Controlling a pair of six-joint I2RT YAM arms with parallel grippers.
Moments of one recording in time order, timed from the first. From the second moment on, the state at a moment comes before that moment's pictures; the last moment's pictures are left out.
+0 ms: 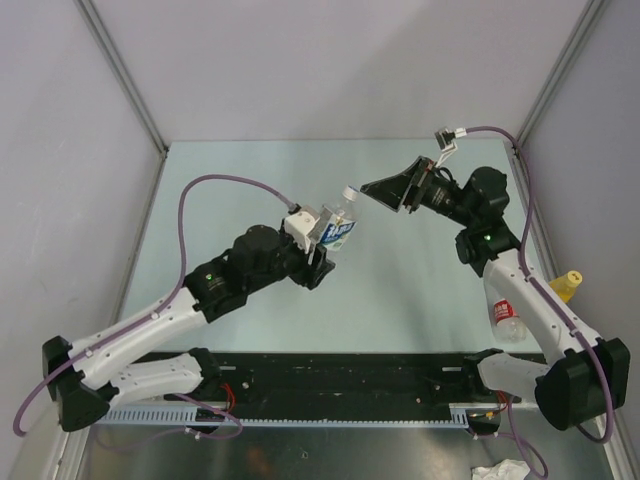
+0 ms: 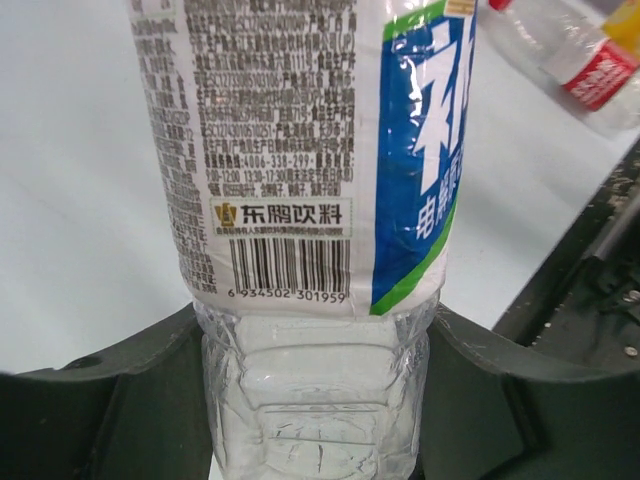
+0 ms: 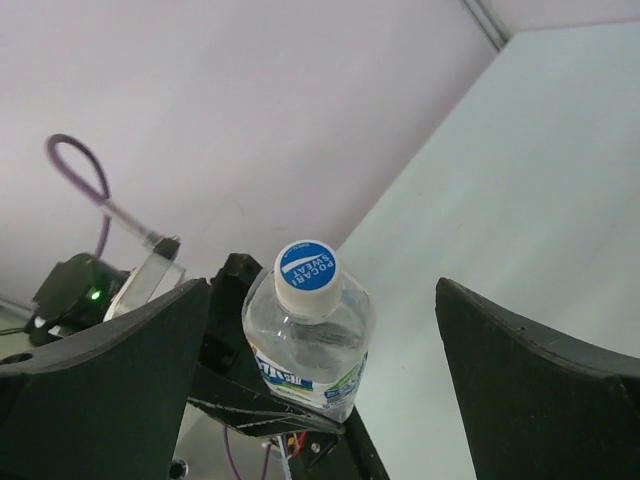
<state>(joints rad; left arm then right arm) -0.90 0.99 0.90 -0.27 -0.02 -0.13 0.34 1.15 1.00 0.34 -0.70 0.88</state>
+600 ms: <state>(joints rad) -1.05 1.21 1.04 -0.48 -0.41 -0.12 0.39 1.25 1.07 0.11 -0.56 0.86</state>
